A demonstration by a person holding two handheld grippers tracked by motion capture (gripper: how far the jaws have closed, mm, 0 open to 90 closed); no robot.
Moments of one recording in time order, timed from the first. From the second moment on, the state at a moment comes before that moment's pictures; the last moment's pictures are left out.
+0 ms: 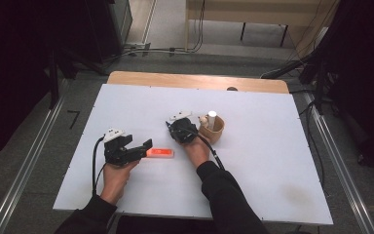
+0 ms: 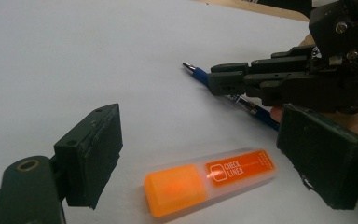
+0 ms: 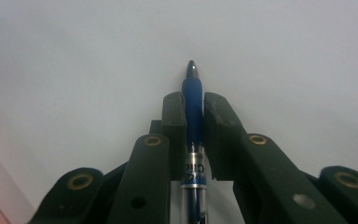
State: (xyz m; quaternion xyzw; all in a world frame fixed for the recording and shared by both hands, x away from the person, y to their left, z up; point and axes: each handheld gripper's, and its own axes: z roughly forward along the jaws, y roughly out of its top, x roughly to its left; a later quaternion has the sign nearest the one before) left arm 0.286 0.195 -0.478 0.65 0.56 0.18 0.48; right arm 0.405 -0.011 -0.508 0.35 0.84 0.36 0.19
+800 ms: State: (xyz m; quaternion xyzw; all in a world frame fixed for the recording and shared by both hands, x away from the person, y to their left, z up) left arm 0.284 0.192 -0.478 0.65 0.56 0.17 0.48; right arm 0.391 -0.031 -0.488 0.34 0.83 0.41 0.17
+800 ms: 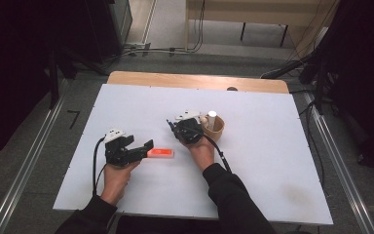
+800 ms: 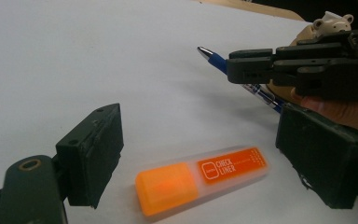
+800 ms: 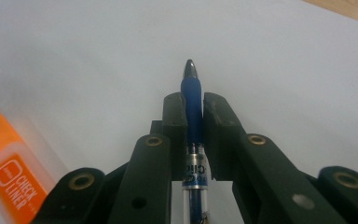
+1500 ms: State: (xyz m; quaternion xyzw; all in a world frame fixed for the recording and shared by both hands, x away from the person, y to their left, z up) left arm 0.279 0.161 -0.476 0.67 0.53 0.13 0.50; right arm 0.360 -0.064 -0.459 0.32 0.81 0.46 0.16
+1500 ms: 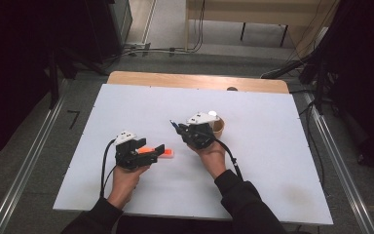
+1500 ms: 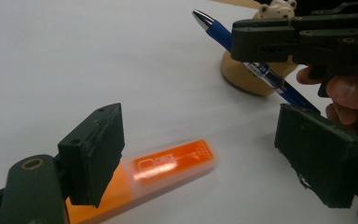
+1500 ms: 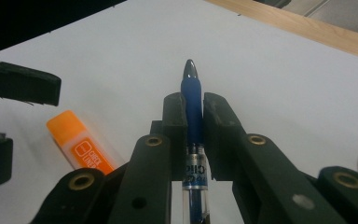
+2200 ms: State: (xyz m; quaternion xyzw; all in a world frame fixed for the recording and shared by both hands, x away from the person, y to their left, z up) left arm 0.293 0.108 -0.478 0.68 0.50 0.07 0.53; right arm 0.342 -0.090 -0.450 0.31 0.80 0.49 0.15
